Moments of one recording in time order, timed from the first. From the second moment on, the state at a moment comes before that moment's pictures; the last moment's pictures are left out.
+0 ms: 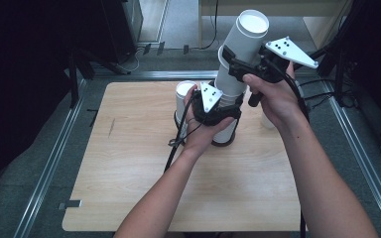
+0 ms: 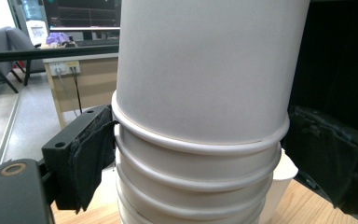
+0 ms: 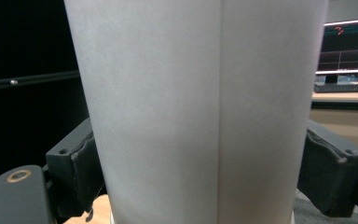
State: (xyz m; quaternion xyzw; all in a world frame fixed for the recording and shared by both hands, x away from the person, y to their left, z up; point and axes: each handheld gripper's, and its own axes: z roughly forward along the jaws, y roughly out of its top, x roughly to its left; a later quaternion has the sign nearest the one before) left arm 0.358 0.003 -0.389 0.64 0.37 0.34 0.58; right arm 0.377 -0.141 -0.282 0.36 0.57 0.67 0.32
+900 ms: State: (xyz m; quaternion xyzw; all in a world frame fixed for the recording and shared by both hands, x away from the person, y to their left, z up) left arm 0.357 0.004 -0.389 0.64 0.37 0.34 0.58; right arm 0.364 -0.165 -0.263 0.36 0.53 0.70 0.33
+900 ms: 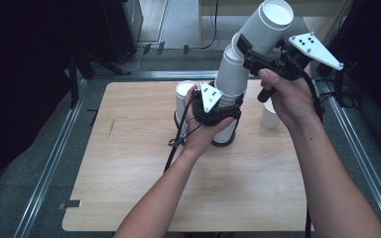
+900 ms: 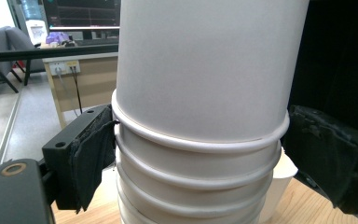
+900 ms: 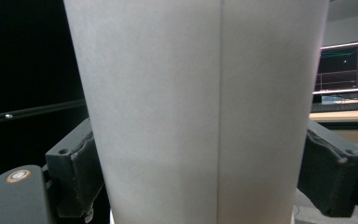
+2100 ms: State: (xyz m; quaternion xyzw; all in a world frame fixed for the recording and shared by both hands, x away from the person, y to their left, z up) left arm 0.338 0.015 -0.381 0.64 0.37 0.31 0.59; right arm 0.326 -0.207 -0.303 0.37 0.51 0.68 0.36
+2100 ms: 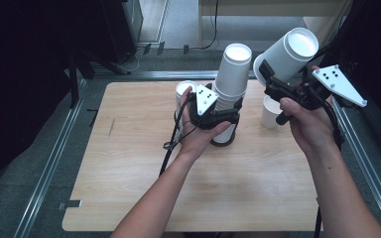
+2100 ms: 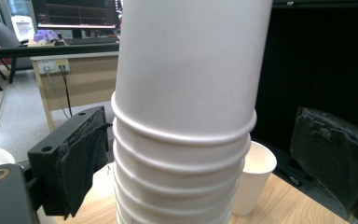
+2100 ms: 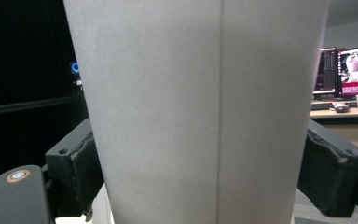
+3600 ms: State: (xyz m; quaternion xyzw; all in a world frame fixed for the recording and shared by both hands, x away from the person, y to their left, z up) left arm 0.268 0.055 -0.420 0.67 0.37 0.29 0.57; right arm 0.281 -0.196 -0.398 0.40 0.55 0.61 0.40
